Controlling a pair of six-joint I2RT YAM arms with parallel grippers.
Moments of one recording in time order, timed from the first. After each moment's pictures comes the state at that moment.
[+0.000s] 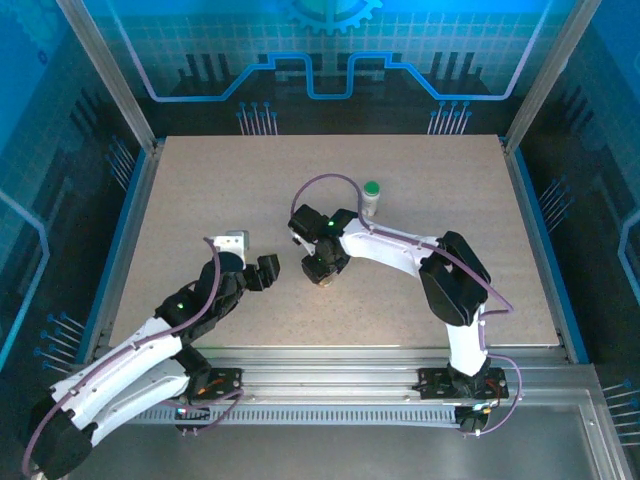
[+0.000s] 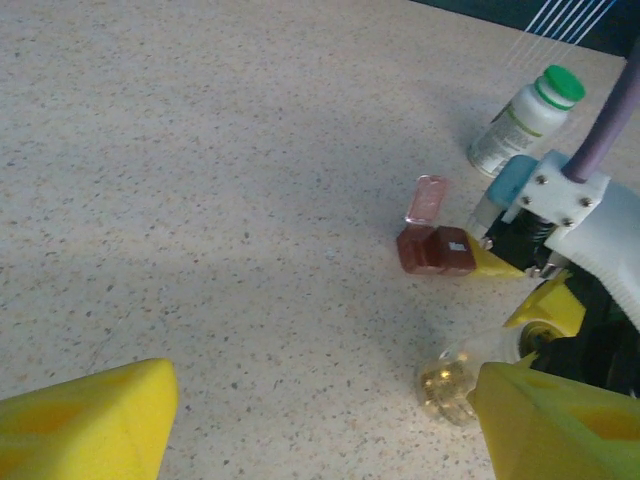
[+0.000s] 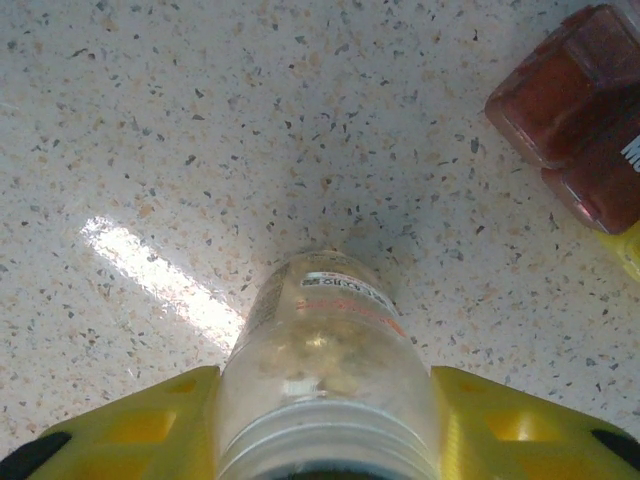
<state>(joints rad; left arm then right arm) -0.62 0.75 0.49 -0.26 -0.29 -0.55 0.87 1.95 1.52 -0.91 0.06 0.17</state>
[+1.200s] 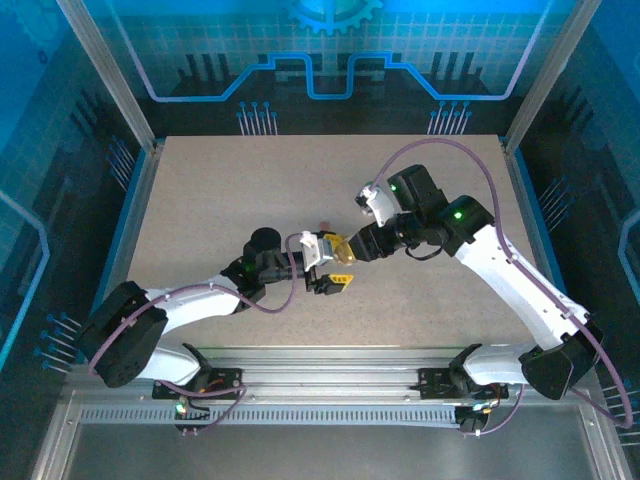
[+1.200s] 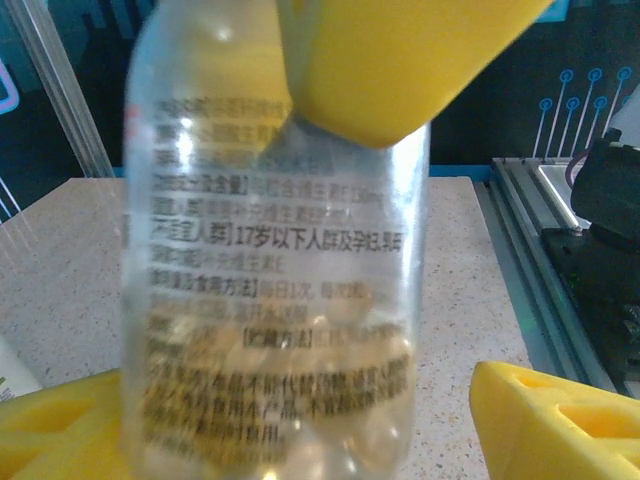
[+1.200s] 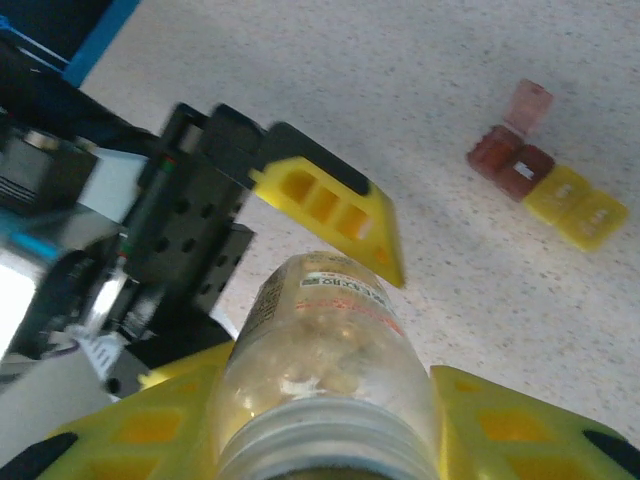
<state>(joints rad) -0.67 1.39 0.58 0.67 0.65 0.18 0.60 1.30 1.39 -1.01 -0.40 0.11</state>
